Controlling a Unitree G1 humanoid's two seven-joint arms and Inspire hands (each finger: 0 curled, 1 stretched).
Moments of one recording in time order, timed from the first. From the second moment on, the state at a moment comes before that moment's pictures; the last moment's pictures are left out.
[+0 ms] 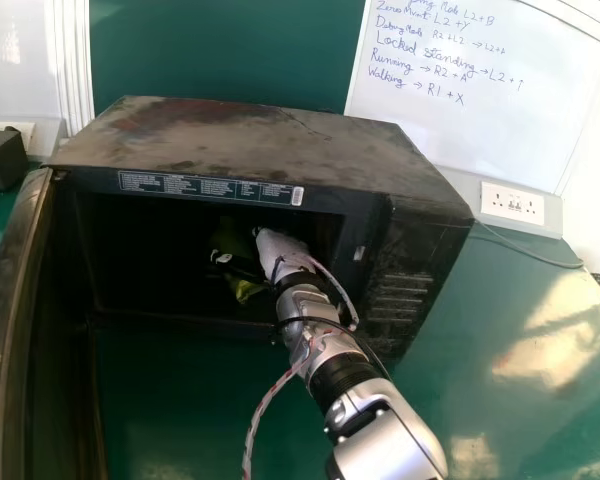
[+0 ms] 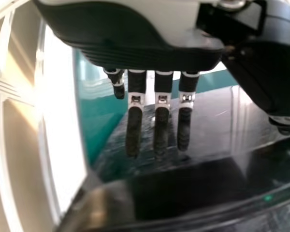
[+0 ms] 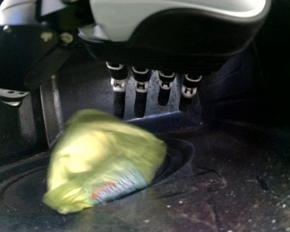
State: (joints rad) left arm 1.31 0.03 0.34 -0.51 -0.26 -0.73 -0.44; right arm -1.30 0.03 0.47 1.36 -0.67 0.07 -0.18
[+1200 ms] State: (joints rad) left arm 1.27 0.05 0.34 -0.46 -0.33 -0.78 -0.44; right arm -0.80 -0.27 0.42 0.48 -0.65 -0.15 -0.20
